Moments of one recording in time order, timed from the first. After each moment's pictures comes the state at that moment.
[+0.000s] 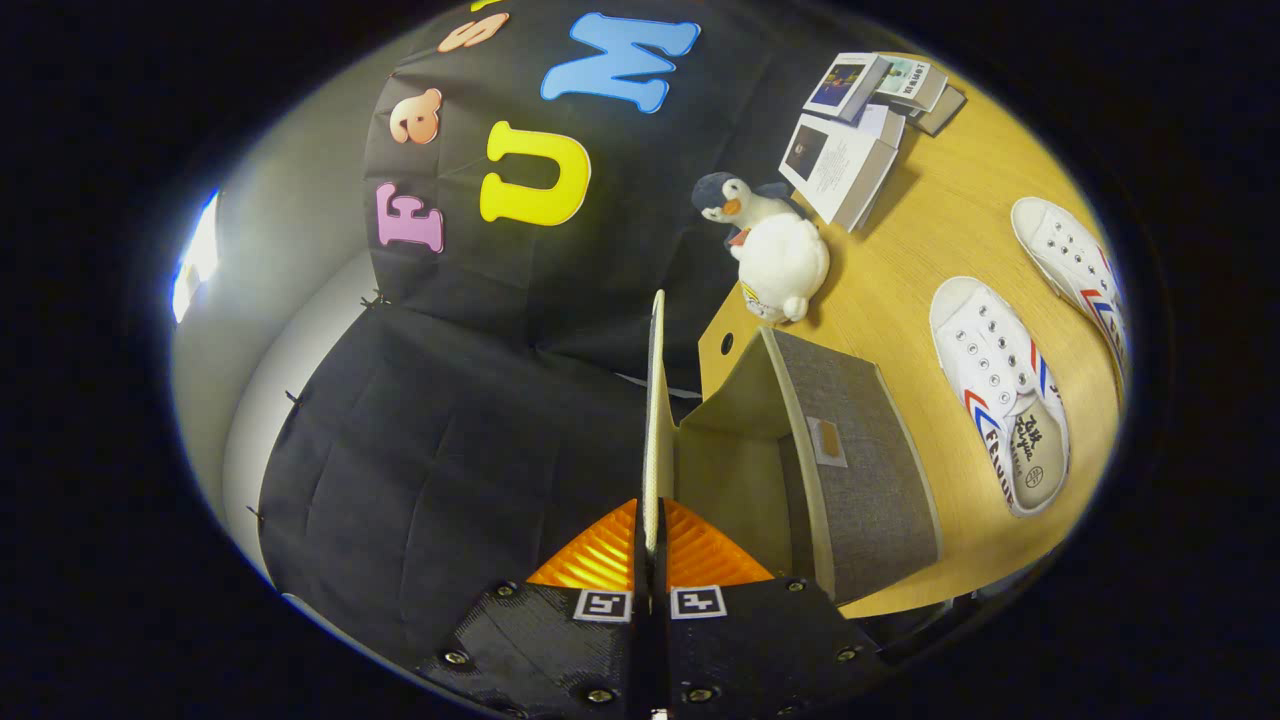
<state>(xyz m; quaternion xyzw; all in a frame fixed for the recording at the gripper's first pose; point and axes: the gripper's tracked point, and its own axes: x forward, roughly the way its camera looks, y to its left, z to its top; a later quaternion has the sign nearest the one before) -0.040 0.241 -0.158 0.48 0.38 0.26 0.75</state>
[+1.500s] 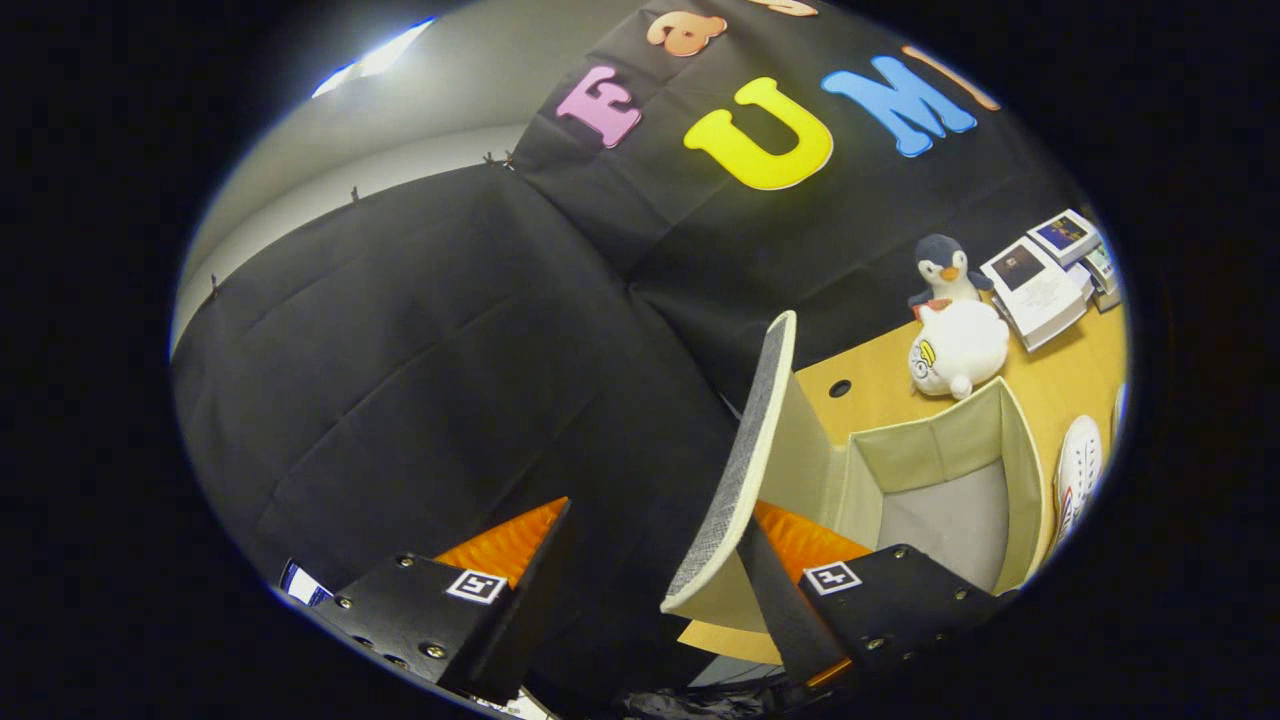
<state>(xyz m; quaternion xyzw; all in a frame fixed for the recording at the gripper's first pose) -0.073 0.433 -0.087 0.26 0.28 0.38 0.84</state>
